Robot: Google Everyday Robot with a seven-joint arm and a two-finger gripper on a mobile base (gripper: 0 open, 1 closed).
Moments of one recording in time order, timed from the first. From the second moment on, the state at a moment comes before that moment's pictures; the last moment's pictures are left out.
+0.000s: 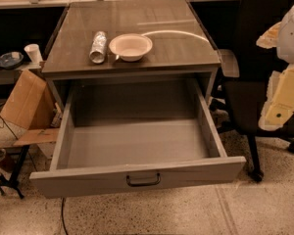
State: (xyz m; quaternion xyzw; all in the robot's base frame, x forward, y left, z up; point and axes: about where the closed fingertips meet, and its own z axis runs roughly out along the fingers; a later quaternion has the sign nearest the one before) arm 0.438 -0.216 0.977 -0.60 0.78 -0.04 0.16
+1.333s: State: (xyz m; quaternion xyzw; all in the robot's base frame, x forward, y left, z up) arm 0.476 -0.163 0.960 -0.60 0.77 0.00 0.22
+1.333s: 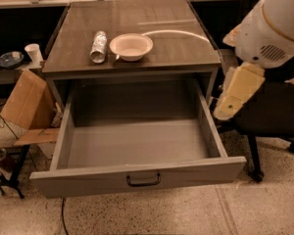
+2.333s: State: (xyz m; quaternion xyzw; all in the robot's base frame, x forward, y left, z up) arm 0.508 -0.029 0.951 -0.53 0.80 0.06 0.29
